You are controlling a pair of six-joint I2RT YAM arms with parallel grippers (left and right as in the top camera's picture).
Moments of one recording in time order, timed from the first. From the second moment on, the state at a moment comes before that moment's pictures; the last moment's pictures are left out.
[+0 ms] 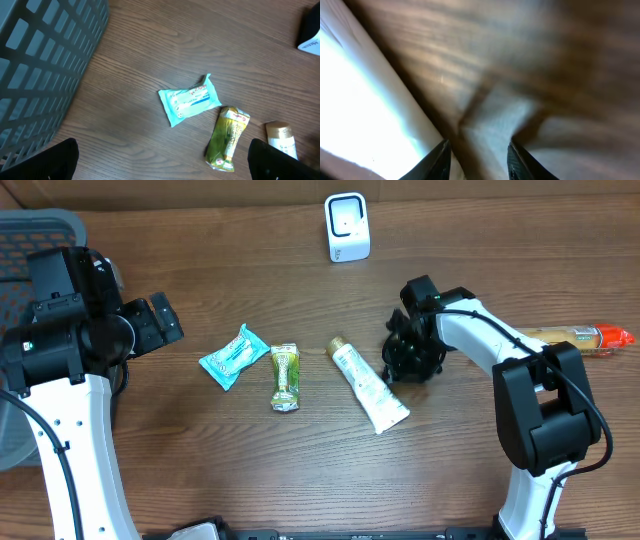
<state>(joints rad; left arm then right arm) 0.24 1.39 1.63 -1.28 0.01 -0.20 0.34 2.05 1.36 -0.95 -0.38 0.15</state>
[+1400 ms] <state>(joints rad) 0.24 1.39 1.63 -1.28 0.02 -0.20 0.44 1.87 1.12 -0.63 -0.41 -0.22</state>
